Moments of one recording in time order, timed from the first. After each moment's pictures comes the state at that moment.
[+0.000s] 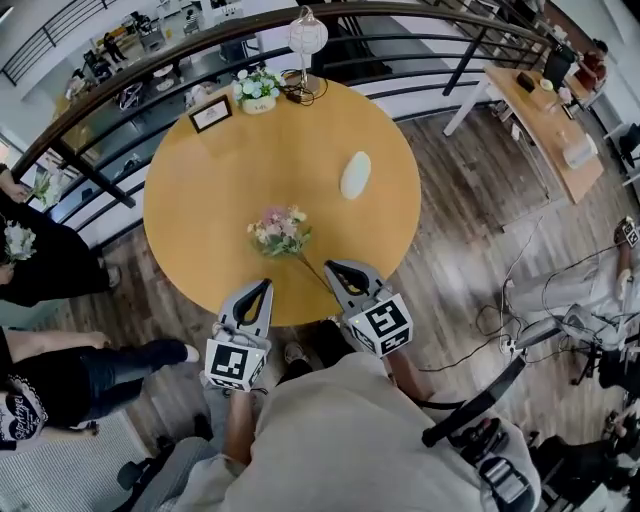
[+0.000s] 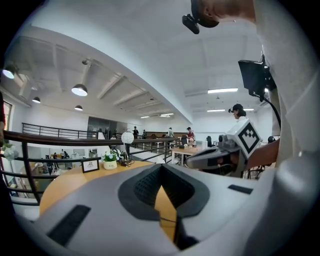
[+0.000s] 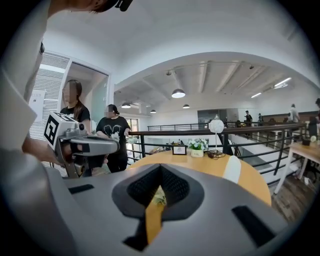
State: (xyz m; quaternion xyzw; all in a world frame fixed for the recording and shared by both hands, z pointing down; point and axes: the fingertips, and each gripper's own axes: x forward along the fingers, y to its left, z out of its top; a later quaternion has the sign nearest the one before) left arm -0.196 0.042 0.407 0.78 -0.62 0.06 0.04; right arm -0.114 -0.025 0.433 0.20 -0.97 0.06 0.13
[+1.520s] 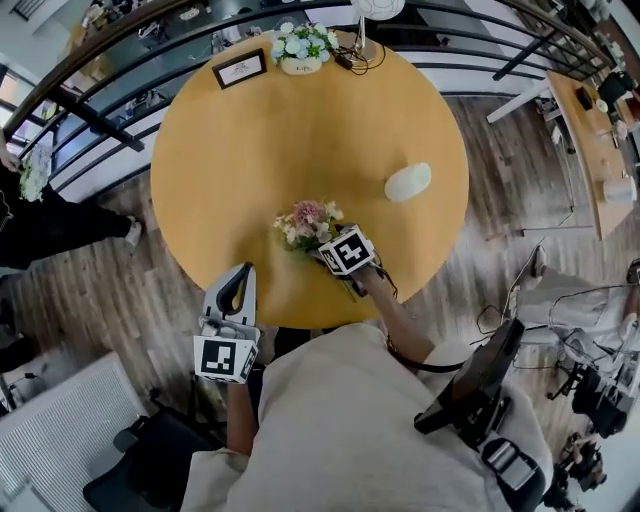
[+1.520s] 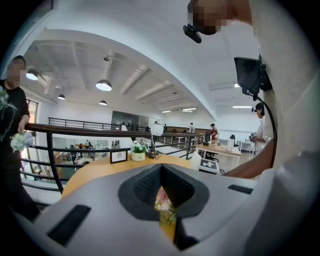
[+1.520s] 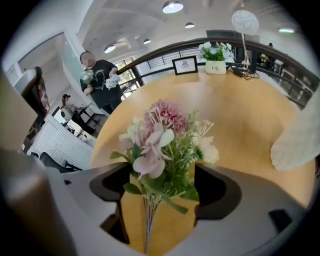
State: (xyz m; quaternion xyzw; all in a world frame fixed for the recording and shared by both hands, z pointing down) left arm -0.307 0.020 0.434 0.70 -0.71 0.06 0.09; right arm -0.223 -0.091 0.675 0.08 -0.84 0.21 0.49
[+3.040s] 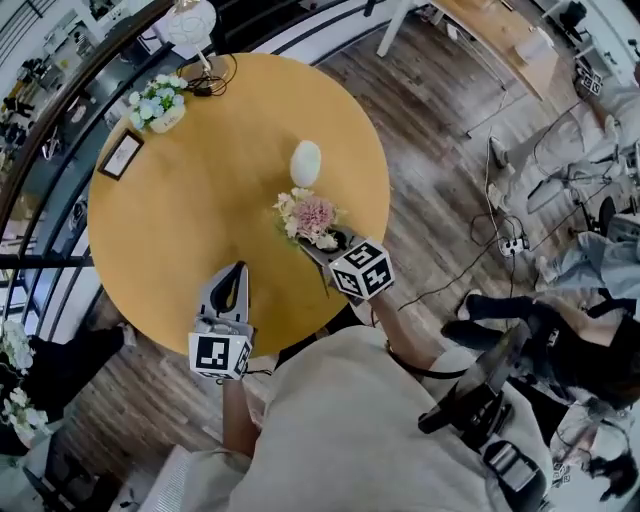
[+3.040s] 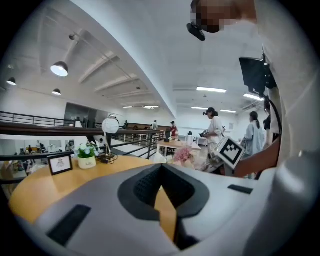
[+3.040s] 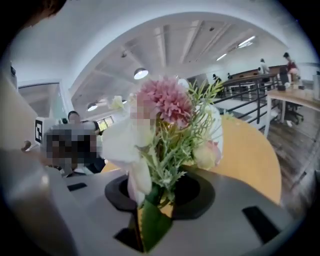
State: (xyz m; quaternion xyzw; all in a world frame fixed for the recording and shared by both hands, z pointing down) left arm -0.231 -0.076 0.429 0.85 -0.52 0.09 0.08; right arm -0.124 -0.130 0.544 0.28 -0.90 0.27 0.19
